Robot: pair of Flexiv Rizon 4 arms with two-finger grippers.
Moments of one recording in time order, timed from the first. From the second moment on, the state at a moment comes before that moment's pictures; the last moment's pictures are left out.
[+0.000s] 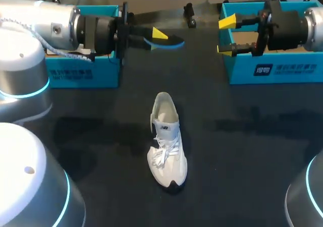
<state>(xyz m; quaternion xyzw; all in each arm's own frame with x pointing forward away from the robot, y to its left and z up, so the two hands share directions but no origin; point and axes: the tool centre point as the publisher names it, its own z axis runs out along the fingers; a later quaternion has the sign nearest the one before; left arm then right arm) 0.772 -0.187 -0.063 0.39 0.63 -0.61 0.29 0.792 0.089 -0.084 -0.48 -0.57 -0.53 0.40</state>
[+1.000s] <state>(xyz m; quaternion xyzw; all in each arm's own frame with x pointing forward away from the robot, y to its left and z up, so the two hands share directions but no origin) 0.773 -0.184 -0.073 0.03 0.68 -0.73 -0.02 0.792 0.089 -0.084 -0.48 -0.57 -0.53 0.40</state>
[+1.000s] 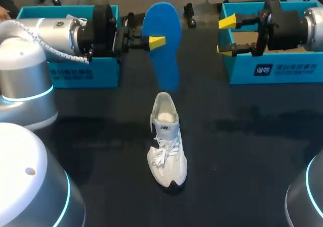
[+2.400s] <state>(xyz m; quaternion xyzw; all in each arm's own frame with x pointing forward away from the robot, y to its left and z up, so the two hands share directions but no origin) 0.791 -0.200 -0.120 -0.45 0.56 -0.54 -0.45 0.786 0.096 -0.063 -0.54 -0.59 -0.49 0.33</state>
